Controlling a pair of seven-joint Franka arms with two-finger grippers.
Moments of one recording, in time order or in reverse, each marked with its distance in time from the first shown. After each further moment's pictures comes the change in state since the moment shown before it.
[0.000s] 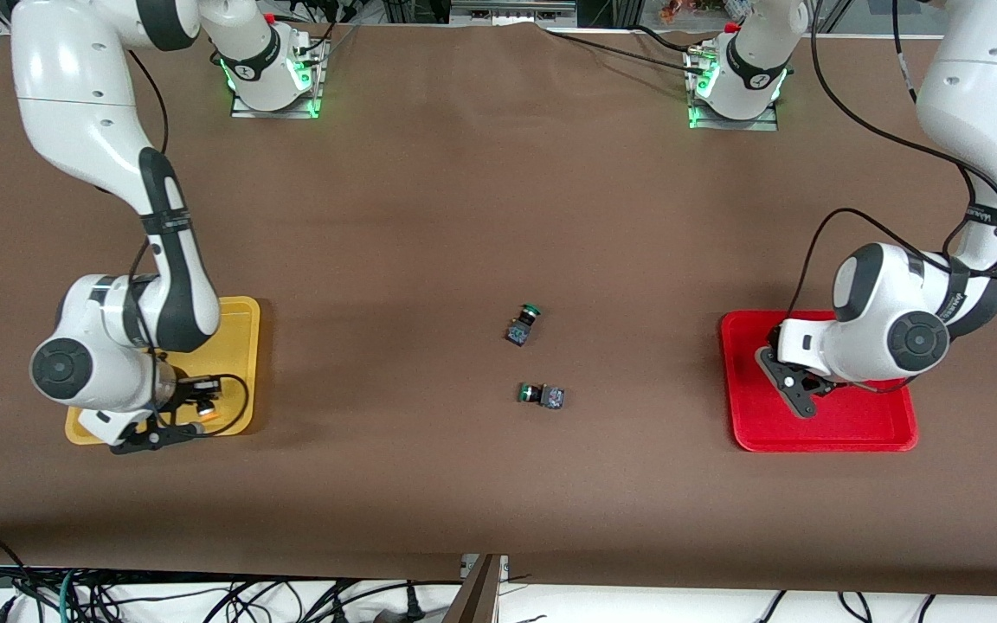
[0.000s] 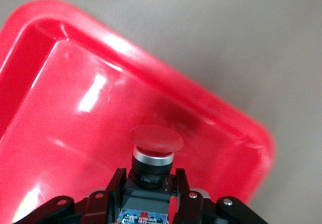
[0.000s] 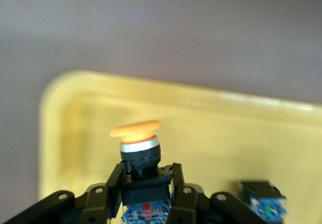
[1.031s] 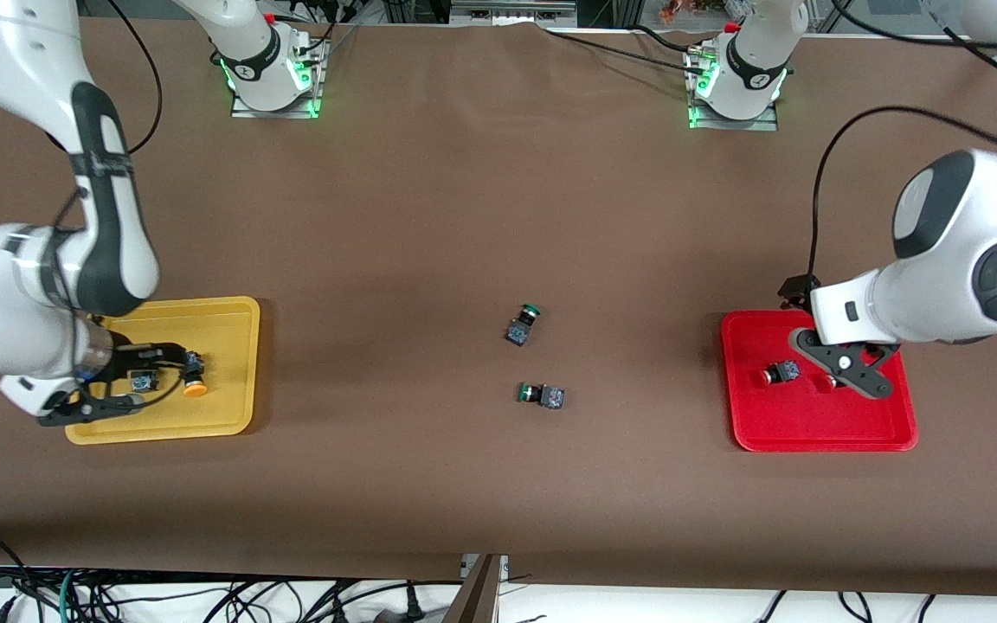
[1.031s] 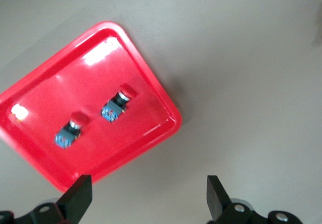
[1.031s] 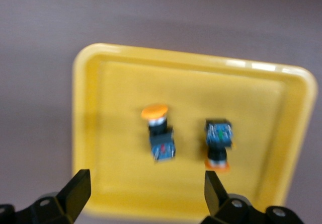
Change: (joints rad) left arm -0.002 -0.199 -0.241 0.336 0.000 -0.643 -0.628; right arm -0.009 -0.221 -0.015 0.020 0.000 -0.266 -0.005
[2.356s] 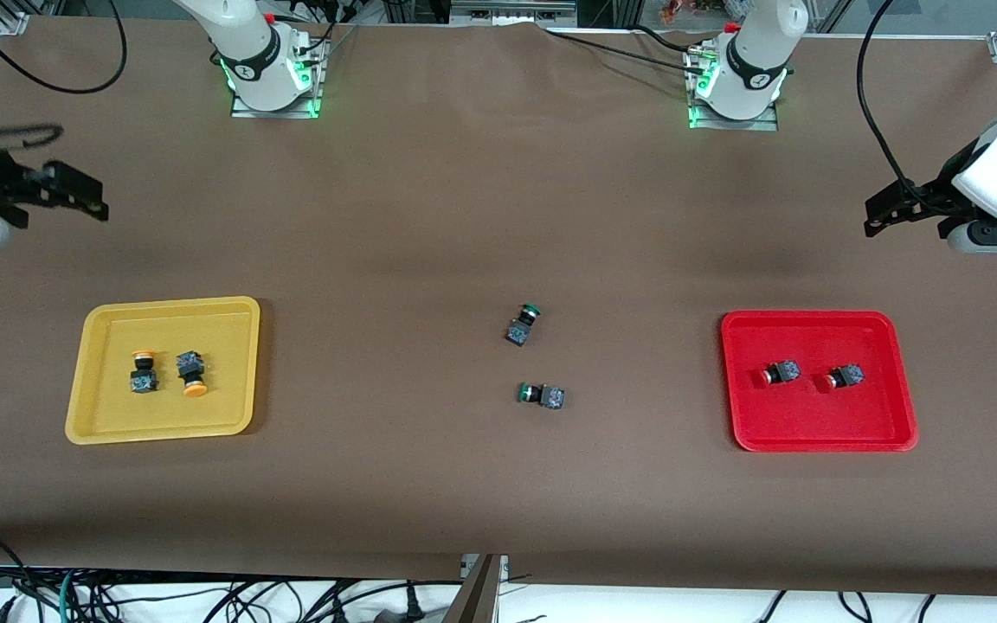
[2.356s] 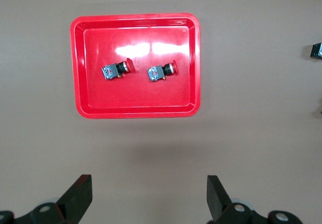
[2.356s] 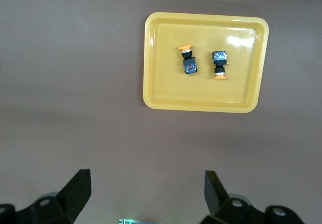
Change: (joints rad) left arm -0.375 -0.536 0.664 -0.411 -0.287 0.162 -0.244; right arm -0.012 -0.484 0.130 -0.006 -0.061 -0.436 0.175
